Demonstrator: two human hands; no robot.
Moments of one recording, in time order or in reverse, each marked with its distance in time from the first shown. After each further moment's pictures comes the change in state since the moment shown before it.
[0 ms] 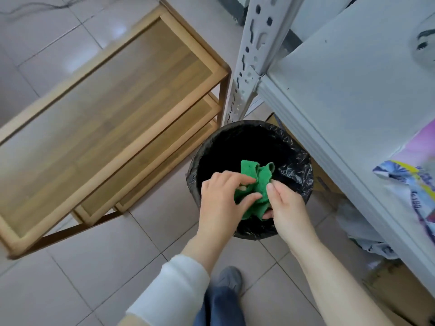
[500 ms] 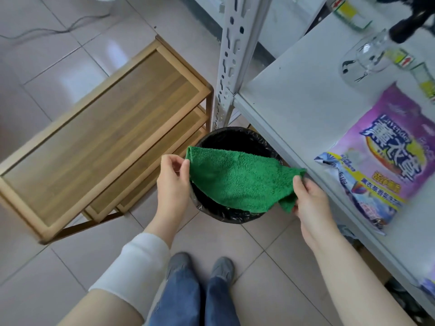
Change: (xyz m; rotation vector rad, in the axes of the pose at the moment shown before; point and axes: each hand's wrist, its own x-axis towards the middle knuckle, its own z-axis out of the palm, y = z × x) left_hand -0.003 0.019 -0.078 -0.335 0.244 -0.406; right_hand -0.048 -0.014 -0.063 0.415 0.288 0.168
